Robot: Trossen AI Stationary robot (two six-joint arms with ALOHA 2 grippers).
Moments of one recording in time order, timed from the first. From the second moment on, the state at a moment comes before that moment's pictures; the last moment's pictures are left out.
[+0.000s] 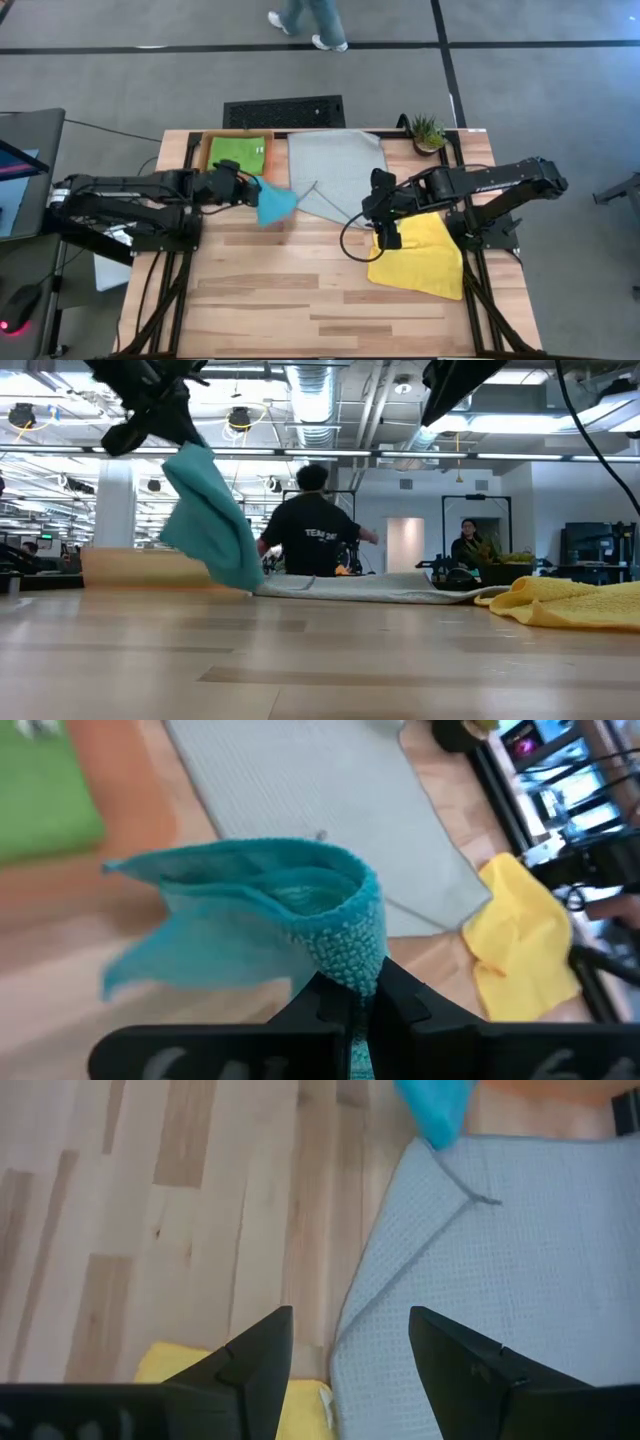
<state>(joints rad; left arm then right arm) 0.07 0.88 0.78 -0.61 -0.33 -1.07 0.16 1.38 1.29 -0.92 0.14 -0.02</state>
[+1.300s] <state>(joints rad) 0.88 1.57 1.71 -1.46 0.01 0.02 0.07 1.38 1.29 -0.78 0.32 0.04</state>
